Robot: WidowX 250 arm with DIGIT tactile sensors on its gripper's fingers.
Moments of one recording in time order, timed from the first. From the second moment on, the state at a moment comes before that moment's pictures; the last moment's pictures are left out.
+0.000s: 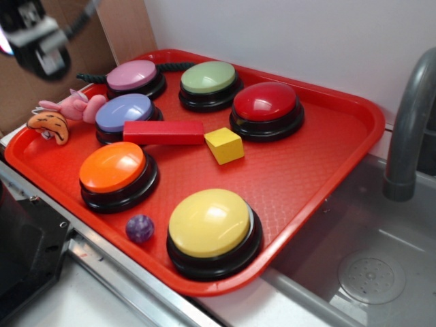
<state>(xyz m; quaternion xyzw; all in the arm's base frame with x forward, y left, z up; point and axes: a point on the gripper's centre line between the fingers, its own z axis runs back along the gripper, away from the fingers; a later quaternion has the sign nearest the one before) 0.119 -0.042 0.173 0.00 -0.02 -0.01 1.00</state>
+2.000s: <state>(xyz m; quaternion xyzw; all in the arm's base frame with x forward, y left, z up) 0.119 -0.091 0.031 0.03 0.01 0.04 1.00</state>
